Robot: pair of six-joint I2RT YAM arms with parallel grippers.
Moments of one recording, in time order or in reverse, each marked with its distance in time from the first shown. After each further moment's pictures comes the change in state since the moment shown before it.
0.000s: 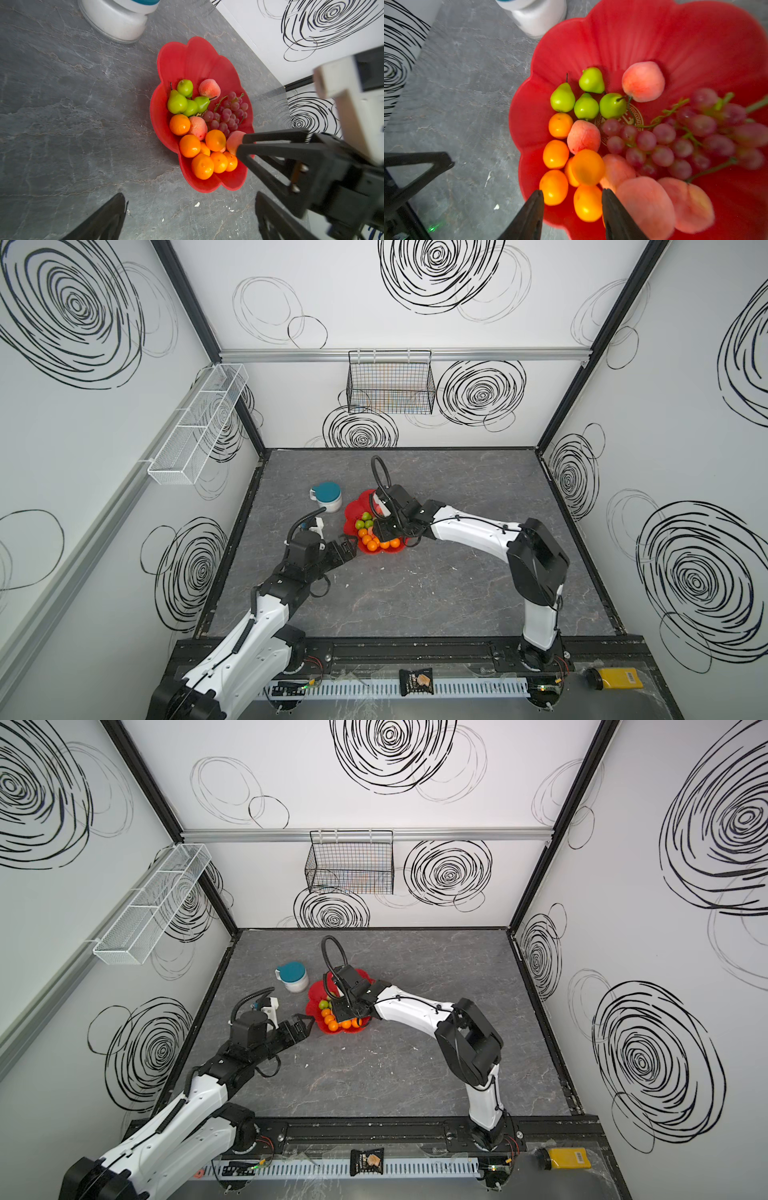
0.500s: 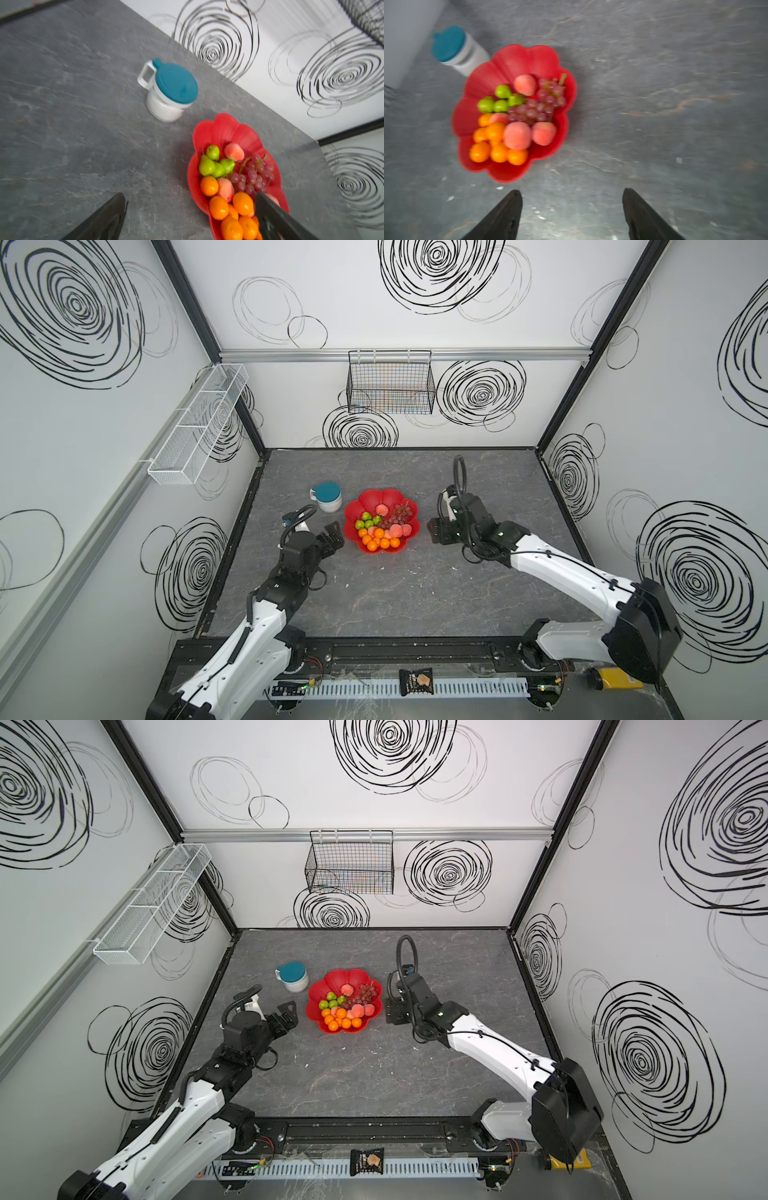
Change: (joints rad) left arm 0.018 -0.098 -0.020 0.112 -0.408 0.068; right arm -0.253 -0.627 -0.562 0.045 0.207 0.020
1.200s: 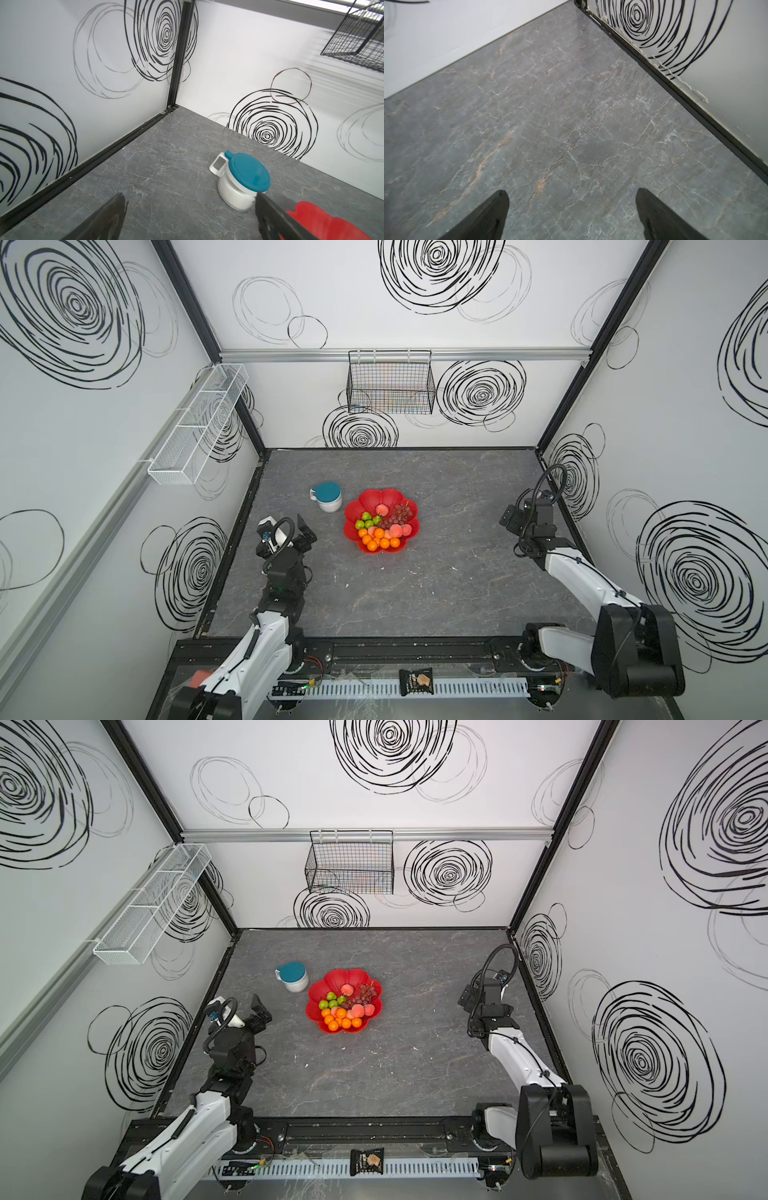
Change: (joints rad) left arm 0.171 0.093 -0.249 0.647 -0.239 0.408; right arm -0.599 0.005 -0.251 0.315 0.151 0.013
